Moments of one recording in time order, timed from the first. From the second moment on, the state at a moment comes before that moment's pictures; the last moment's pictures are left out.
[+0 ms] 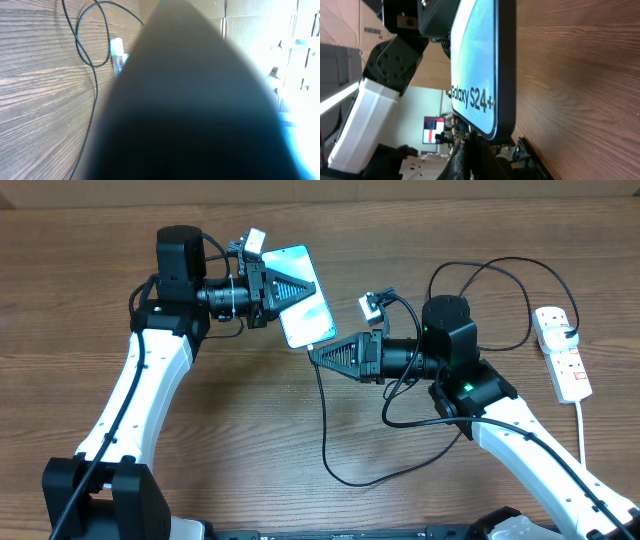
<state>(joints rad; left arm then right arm) -0.11 1.61 1.25 -0.24 1.23 -0.91 0.44 1.33 0.87 0.16 -0.98 1.09</state>
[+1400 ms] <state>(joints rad) -0.02 1.61 1.25 -0.61 0.98 -0.69 0.38 1.37 0.87 -0.56 -0.51 0.64</state>
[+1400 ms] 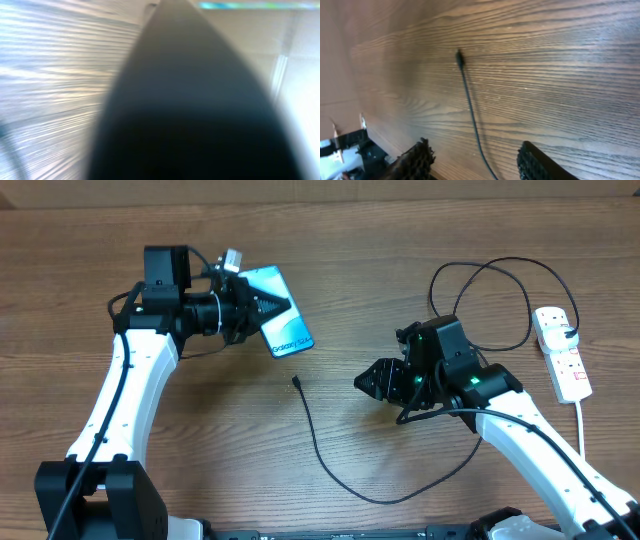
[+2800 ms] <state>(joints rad) 0.06 1.61 1.25 -0.89 0.56 -0.44 0.77 1.85 1.25 -0.55 -0.11 0.36</state>
